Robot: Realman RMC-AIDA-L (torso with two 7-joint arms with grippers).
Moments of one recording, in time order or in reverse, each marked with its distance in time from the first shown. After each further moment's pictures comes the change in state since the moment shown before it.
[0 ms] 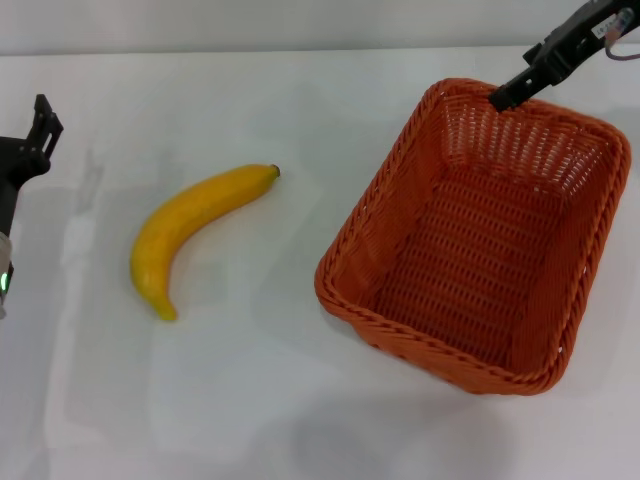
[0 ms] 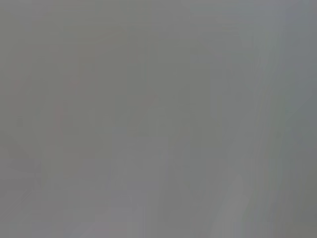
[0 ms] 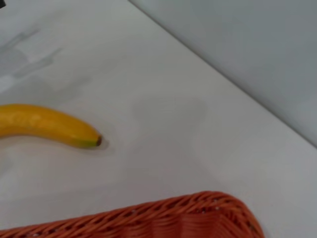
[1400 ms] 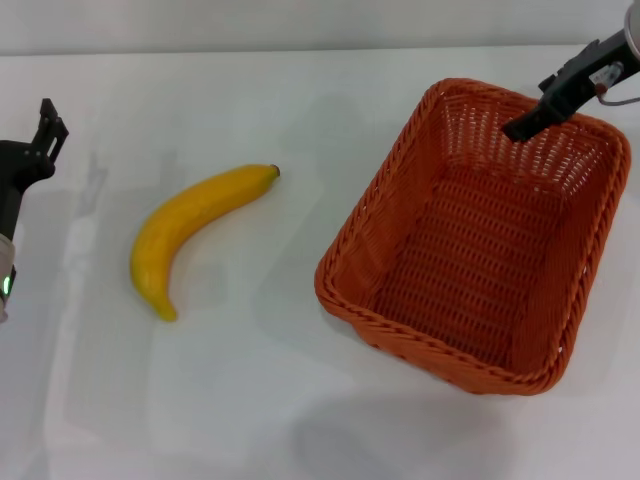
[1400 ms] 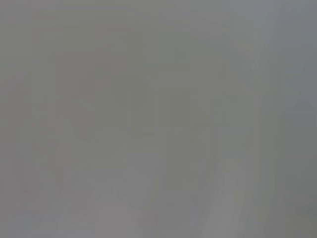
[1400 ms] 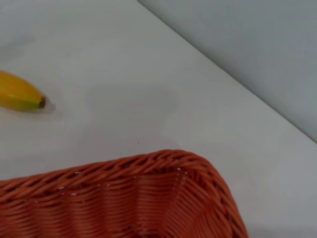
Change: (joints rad) left arm 0.006 0.000 0.002 0.000 0.020 -0.002 0.000; right arm -0.082 0.056 -0.092 0.013 -0.080 0.186 0.000
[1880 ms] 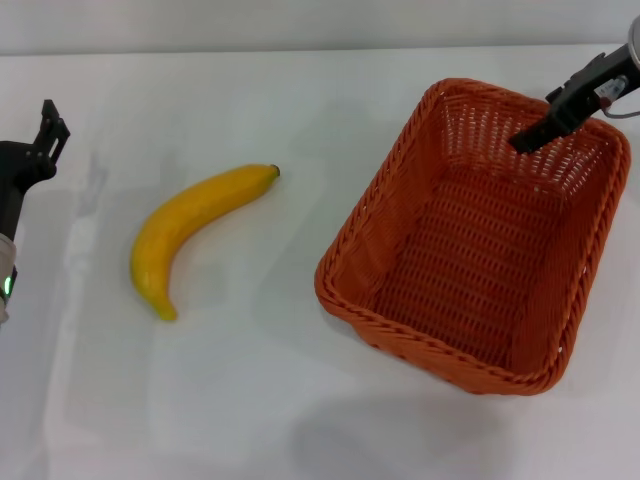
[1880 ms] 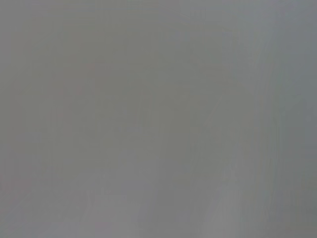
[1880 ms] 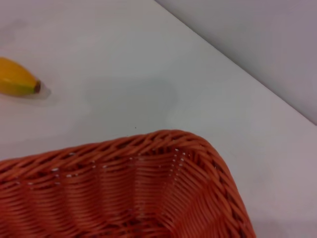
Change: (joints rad) left arm -0.001 0.000 0.000 0.000 0.002 -0.005 0.000; right arm -0.013 0.003 0.000 0.010 -0.012 0.008 -0.001
